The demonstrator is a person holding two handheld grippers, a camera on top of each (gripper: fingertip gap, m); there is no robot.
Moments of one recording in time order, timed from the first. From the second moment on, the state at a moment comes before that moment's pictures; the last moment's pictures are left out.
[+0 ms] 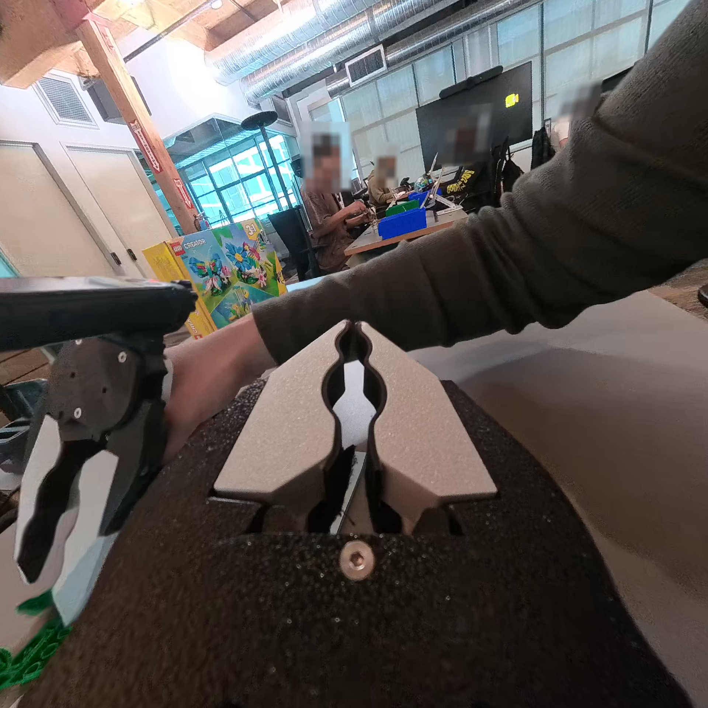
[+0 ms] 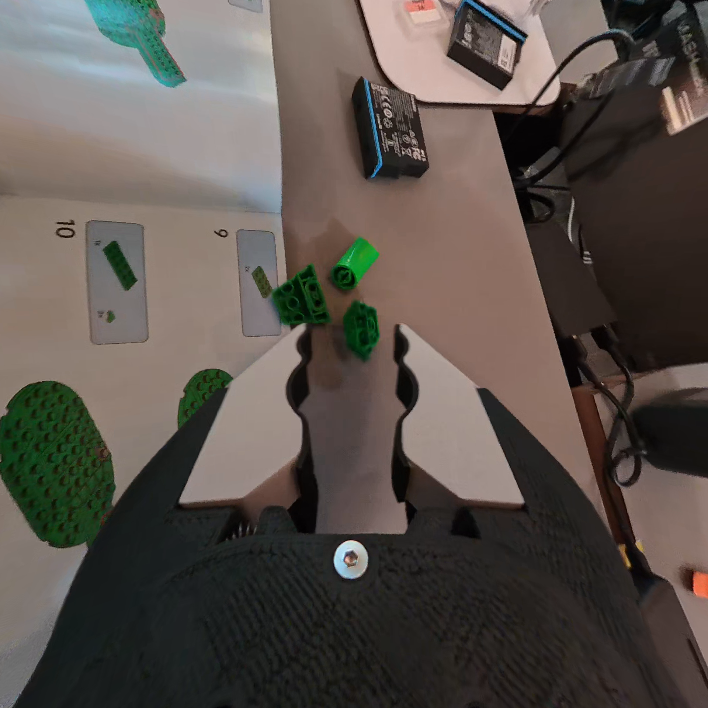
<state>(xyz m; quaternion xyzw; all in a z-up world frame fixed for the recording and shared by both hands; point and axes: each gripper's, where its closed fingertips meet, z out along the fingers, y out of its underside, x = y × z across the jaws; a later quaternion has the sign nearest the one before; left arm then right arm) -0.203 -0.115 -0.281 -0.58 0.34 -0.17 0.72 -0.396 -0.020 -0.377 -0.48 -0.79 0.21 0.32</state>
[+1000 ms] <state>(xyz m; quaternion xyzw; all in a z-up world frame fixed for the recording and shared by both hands) -0.235 -0.154 -0.231 -0.47 0.31 -0.10 0.82 -0.215 -0.052 -0.295 -0.55 -0.66 0.27 0.44</state>
